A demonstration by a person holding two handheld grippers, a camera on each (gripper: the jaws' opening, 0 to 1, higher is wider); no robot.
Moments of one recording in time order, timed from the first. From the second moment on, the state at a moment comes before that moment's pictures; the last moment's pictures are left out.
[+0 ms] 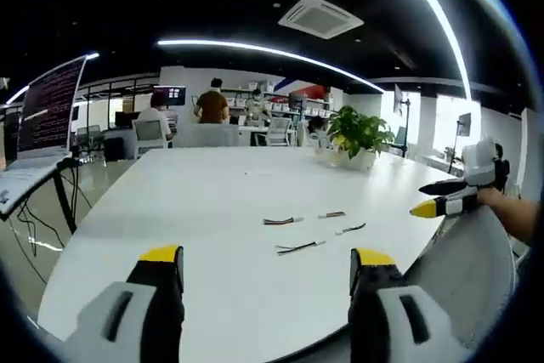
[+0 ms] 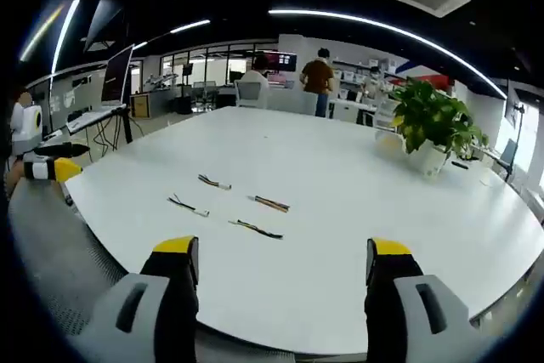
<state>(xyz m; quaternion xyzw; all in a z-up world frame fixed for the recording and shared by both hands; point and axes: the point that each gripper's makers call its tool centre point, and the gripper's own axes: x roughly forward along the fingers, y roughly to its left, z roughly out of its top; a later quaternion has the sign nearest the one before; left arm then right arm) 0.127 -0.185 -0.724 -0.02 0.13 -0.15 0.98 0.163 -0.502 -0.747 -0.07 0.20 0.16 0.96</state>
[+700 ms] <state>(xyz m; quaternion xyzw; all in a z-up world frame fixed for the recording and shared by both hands) 0.126 -0.184 -0.725 -0.02 0.13 -0.15 0.98 0.163 -0.503 -0.747 -0.07 0.20 0.15 0.96</state>
